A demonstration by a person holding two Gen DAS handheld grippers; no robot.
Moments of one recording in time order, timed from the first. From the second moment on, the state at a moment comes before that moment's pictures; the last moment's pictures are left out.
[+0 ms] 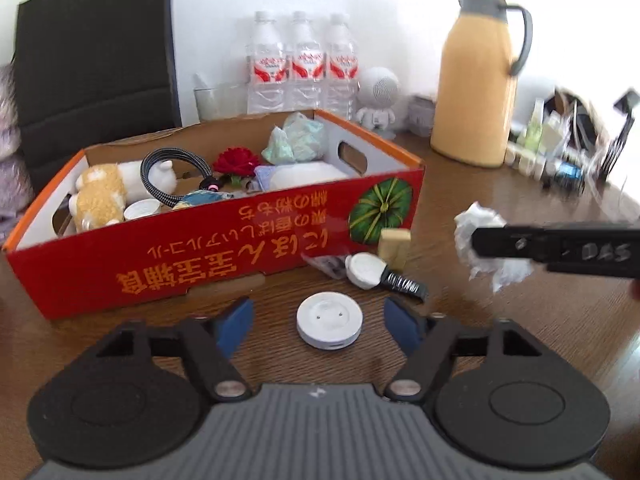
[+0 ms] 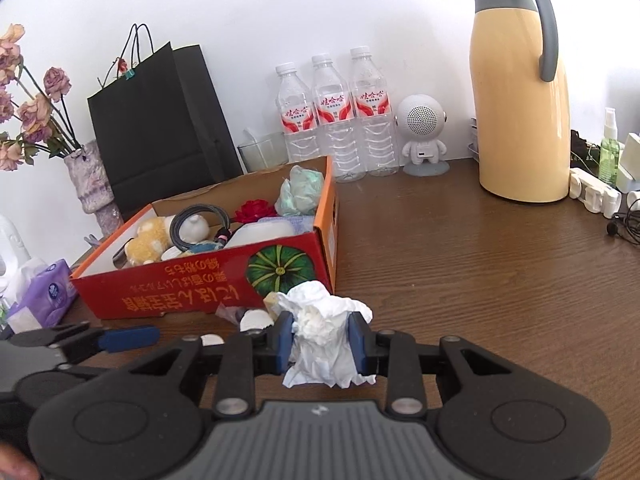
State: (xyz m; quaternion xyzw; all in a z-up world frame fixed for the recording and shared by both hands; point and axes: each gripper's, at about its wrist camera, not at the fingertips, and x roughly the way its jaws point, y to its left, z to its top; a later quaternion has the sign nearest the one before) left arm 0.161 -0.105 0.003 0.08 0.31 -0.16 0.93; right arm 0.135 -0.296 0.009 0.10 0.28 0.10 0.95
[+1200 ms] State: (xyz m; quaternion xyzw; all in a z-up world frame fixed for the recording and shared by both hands) left arm -0.045 -0.024 0.061 0.01 0.13 0.01 0.99; right arm -0.025 -0.206 0.045 0.05 0.15 0.15 0.98
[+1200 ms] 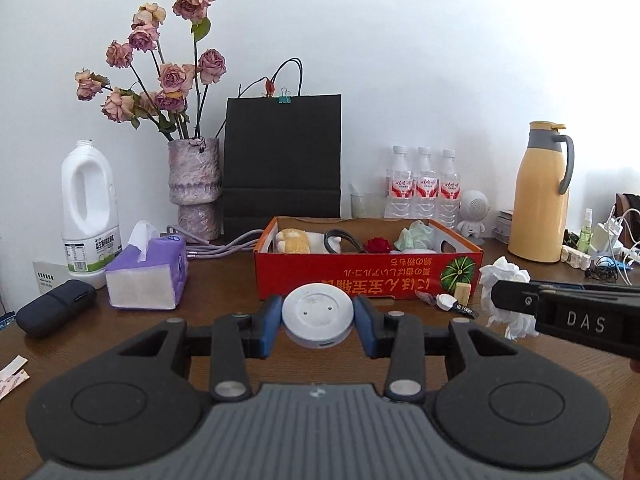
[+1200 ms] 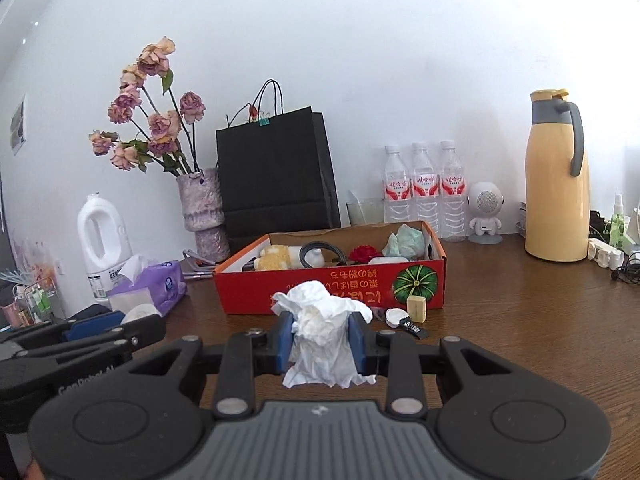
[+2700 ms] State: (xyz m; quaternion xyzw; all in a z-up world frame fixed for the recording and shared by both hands) left arm 0.352 0.024 0.075 0.02 0.54 -0.03 0.84; right arm 0.389 -0.130 0.048 0.03 0.63 0.14 0.76
